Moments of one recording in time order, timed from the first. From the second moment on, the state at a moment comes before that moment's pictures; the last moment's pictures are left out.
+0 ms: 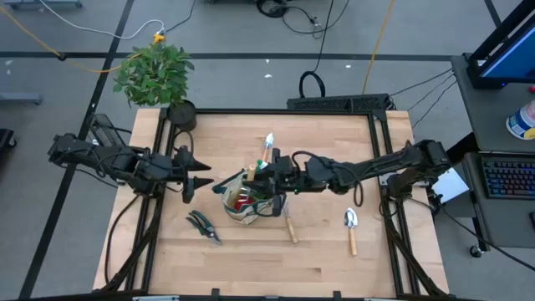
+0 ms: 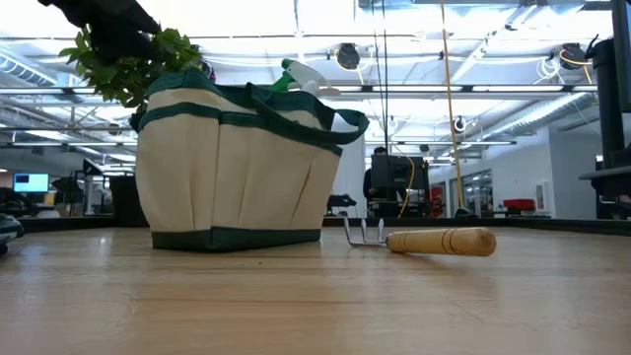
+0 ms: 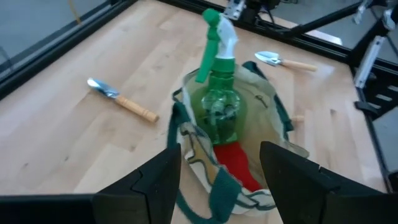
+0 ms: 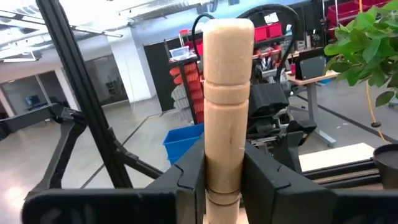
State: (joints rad) left arm -0.25 0.70 0.73 -0.57 -0.34 -0.46; right arm 0.19 1.63 1.28 0.49 0.15 0.25
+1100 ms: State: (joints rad) left arm -0.49 0.34 0.40 -0.46 -0.38 -0.51; right arm 0.14 1.83 1.28 0.44 0.16 0.22
